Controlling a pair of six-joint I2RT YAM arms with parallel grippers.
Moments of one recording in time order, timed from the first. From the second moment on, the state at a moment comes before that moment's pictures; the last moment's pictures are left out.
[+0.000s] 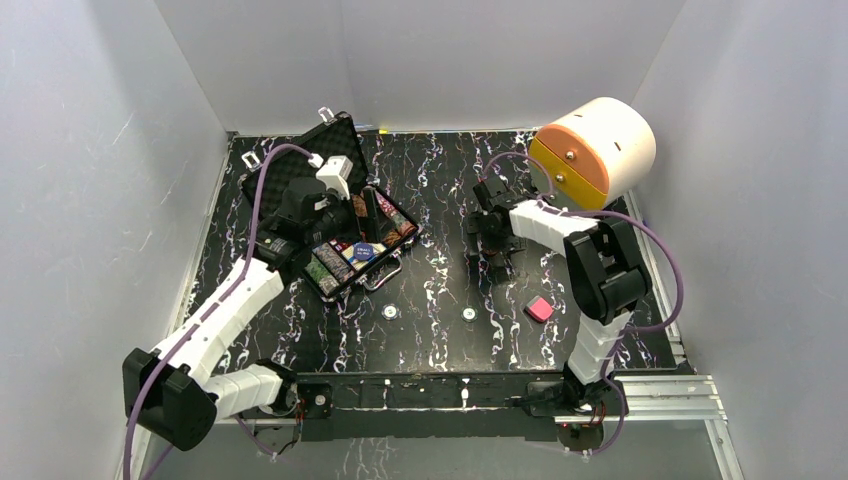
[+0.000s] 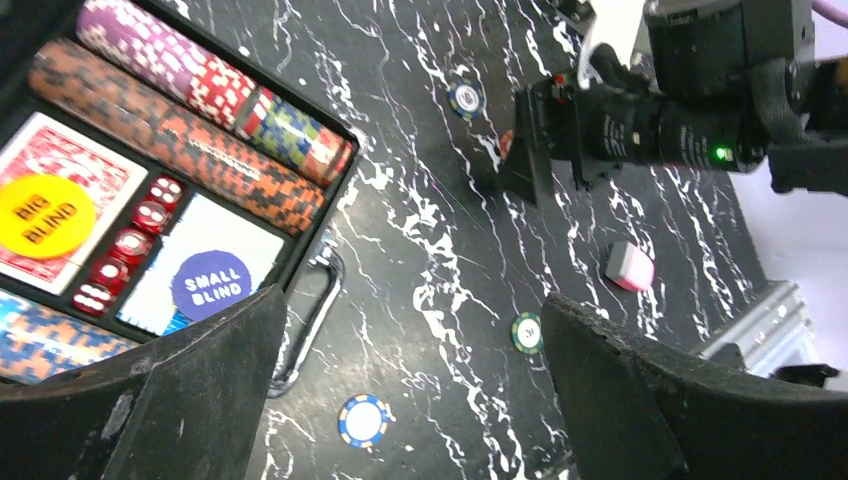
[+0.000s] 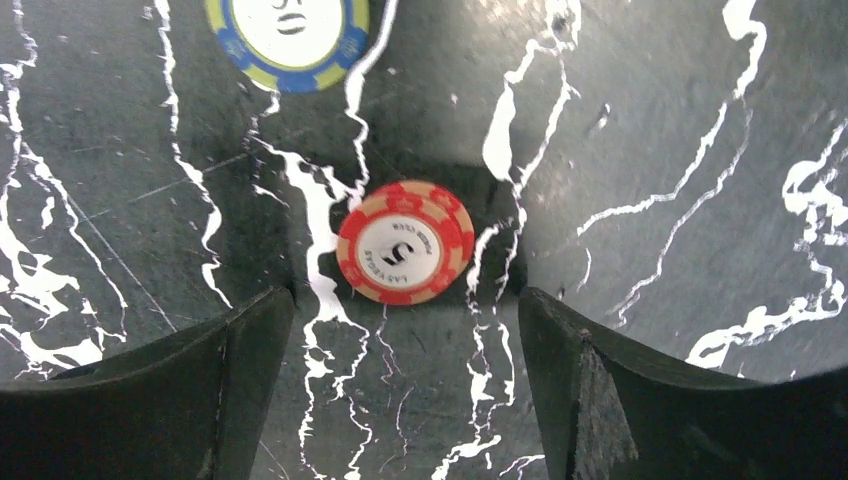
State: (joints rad) left arm -0.45 1.14 0.99 -0.33 0.18 -0.39; right arm 0.49 1.82 1.18 -0.54 0.17 0.32
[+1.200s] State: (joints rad) left arm -0.45 1.20 0.92 -0.18 0.36 -0.60; right arm 0.41 1.86 1.25 -0.59 0.04 0.24
